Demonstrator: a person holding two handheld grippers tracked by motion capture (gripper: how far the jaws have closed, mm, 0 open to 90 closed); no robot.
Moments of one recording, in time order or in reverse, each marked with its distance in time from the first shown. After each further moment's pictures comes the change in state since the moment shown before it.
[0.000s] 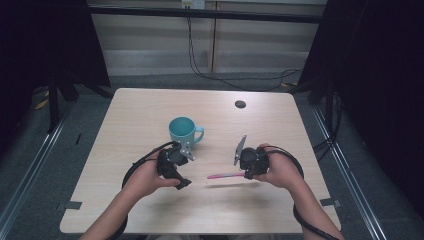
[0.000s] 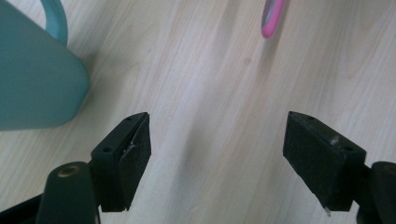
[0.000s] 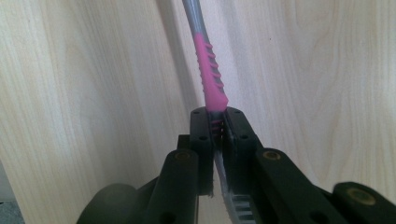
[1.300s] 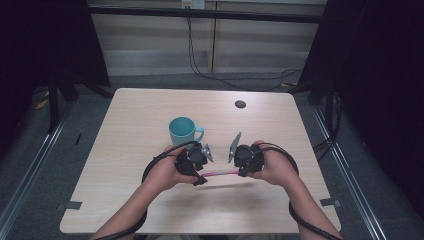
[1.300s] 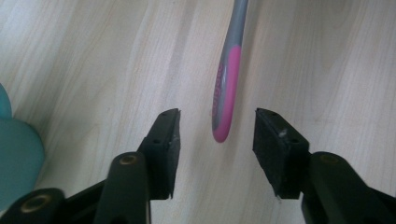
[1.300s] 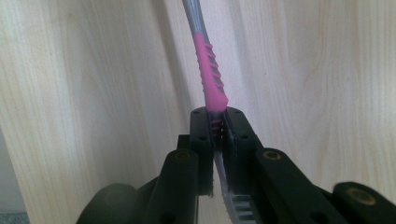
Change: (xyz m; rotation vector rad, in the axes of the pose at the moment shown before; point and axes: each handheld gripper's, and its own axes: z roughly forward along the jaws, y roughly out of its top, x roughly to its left) left arm -0.011 0.040 0.021 0.015 -0.085 0.080; right arm 0.000 0.017 -0.009 -0.048 0.001 -0.037
